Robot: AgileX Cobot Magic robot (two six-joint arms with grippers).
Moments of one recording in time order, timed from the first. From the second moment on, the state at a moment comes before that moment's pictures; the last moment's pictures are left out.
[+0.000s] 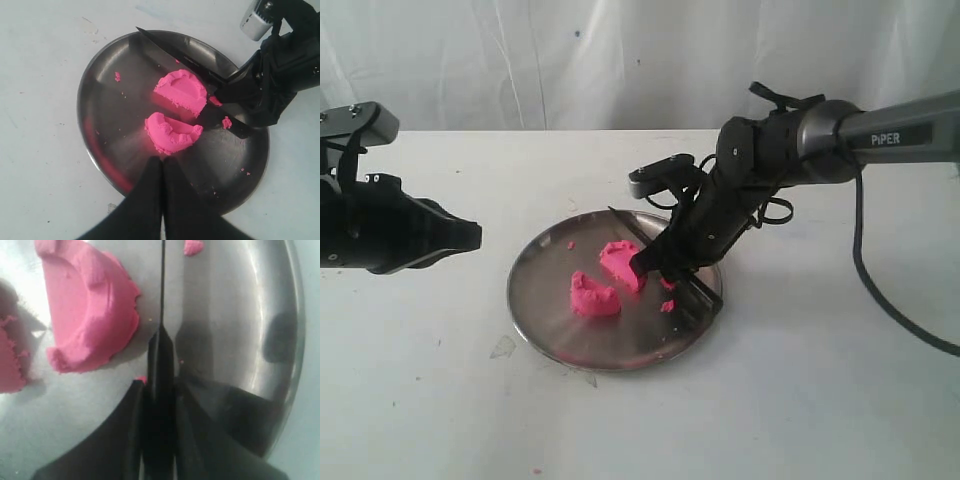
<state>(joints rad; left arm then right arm) -0.17 1.30 -0.68 -1.27 0.39 1.10 0.45 2.11 -1.43 0.27 0.60 -0.35</state>
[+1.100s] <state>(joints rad) -0.17 1.30 -0.68 -1.28 0.39 1.10 0.45 1.98 -1.43 0.20 0.61 -0.37</state>
